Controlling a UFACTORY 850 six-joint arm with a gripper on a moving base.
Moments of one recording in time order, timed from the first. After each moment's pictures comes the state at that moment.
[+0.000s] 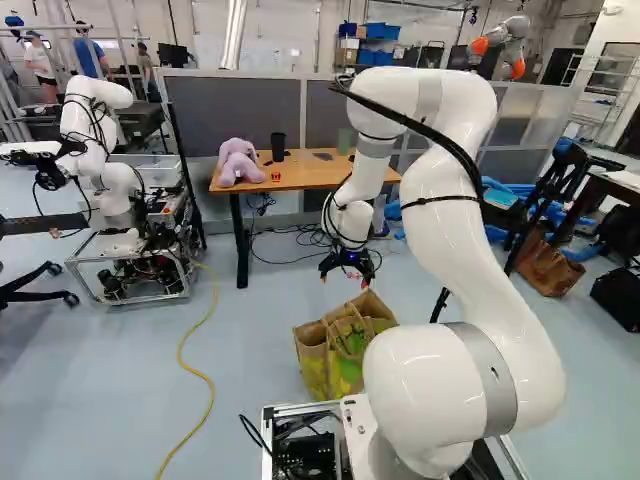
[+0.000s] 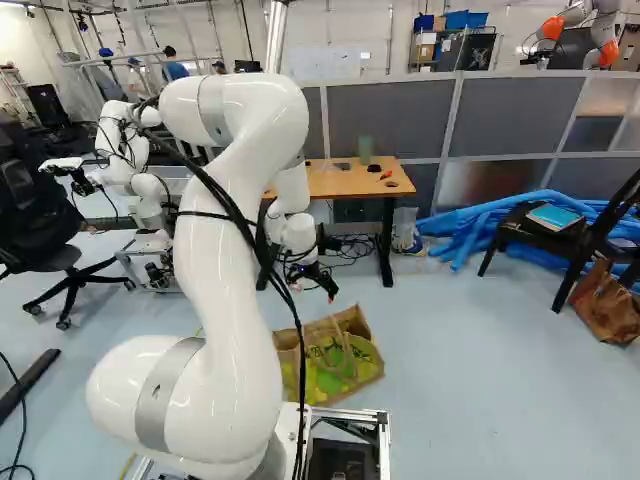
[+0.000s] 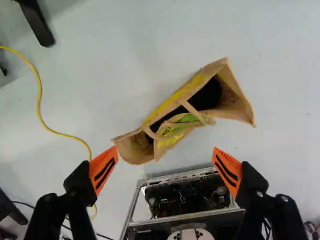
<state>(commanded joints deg) -2.3 -45.8 -54.9 13.1 -3.9 0.0</state>
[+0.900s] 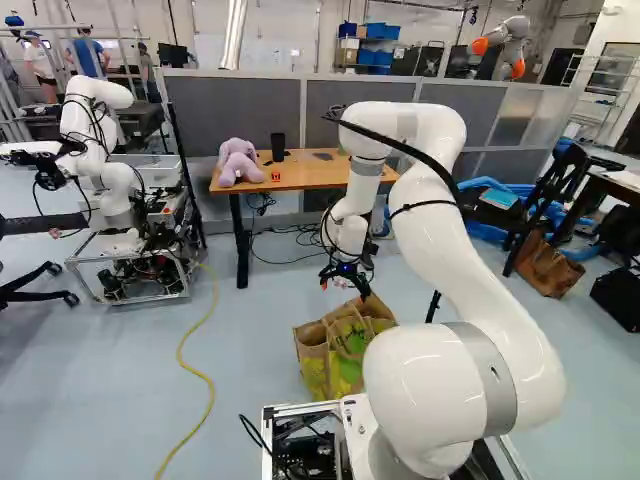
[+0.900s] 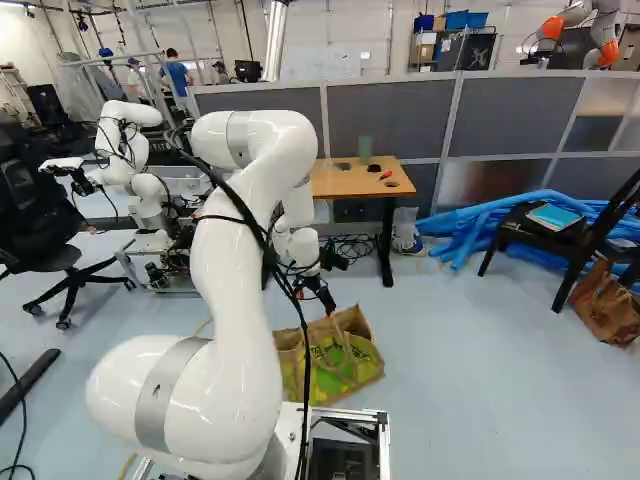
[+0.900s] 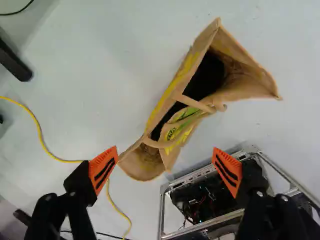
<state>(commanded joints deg) -2.3 -56.3 -61.8 13.1 -3.9 20.6</state>
